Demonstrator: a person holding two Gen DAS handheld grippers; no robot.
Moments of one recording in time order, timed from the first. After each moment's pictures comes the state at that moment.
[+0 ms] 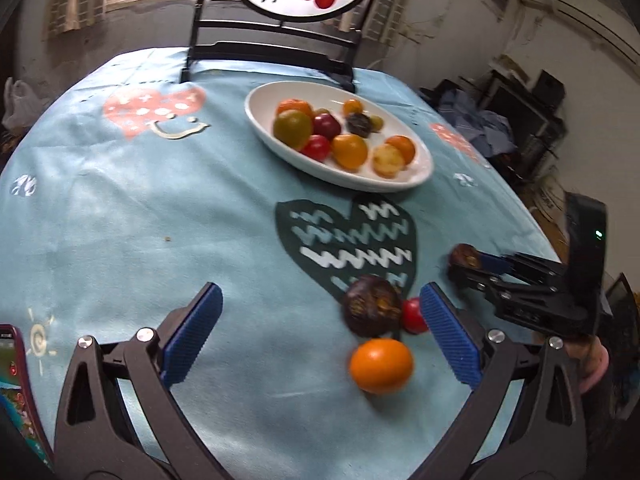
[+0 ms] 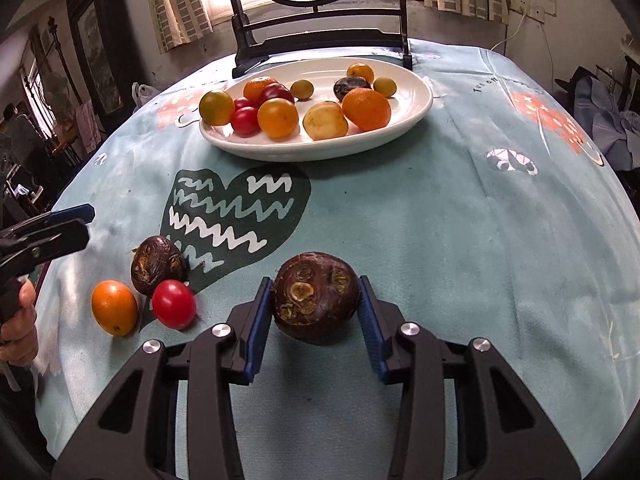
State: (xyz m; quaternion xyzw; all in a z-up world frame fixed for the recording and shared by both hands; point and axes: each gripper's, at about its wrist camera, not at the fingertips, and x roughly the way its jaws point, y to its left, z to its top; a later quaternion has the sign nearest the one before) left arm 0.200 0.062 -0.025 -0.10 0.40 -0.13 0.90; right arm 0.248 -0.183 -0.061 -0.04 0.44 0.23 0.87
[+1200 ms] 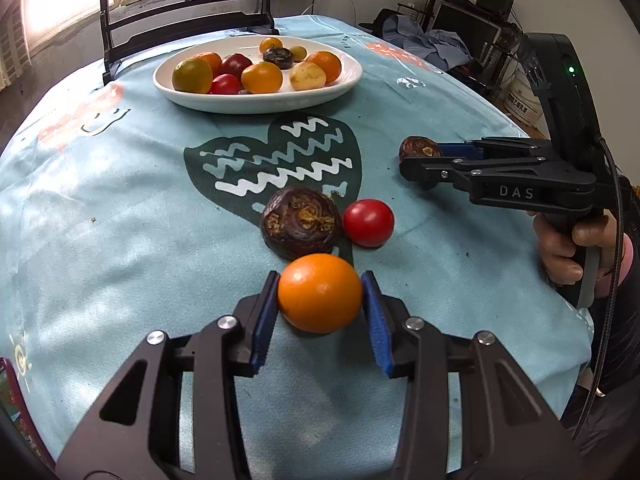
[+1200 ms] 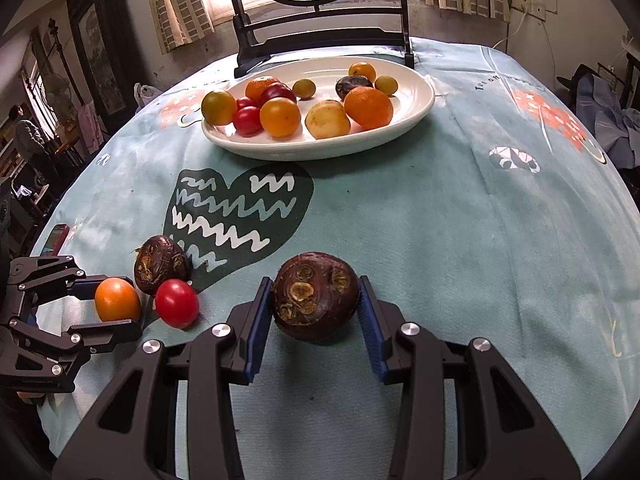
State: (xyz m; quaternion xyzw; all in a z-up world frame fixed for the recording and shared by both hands) left arm 0.184 0.004 -0.057 0.02 0.45 -0.20 0.87; right arm 0.247 -0.185 -0.061 -0.03 0.44 0.24 0.87
